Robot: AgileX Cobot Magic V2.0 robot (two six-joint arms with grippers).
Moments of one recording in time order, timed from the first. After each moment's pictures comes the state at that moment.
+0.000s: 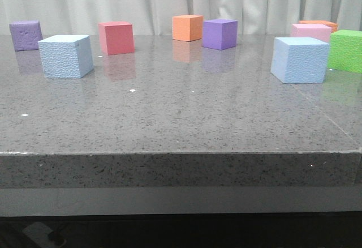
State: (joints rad) left arm -0.06 0.38 -0.62 0.02 0.49 -0.02; right arm 0.02 0.38 -0.61 0.01 0.58 0.04
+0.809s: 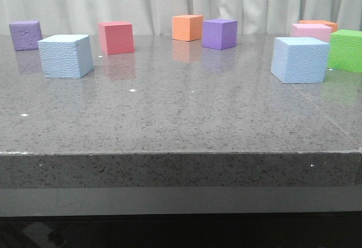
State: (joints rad) left arm -0.06 0.38 -0.62 0.02 0.49 -0.02; right arm 0.02 0.68 -0.86 0.24 0.88 -0.11
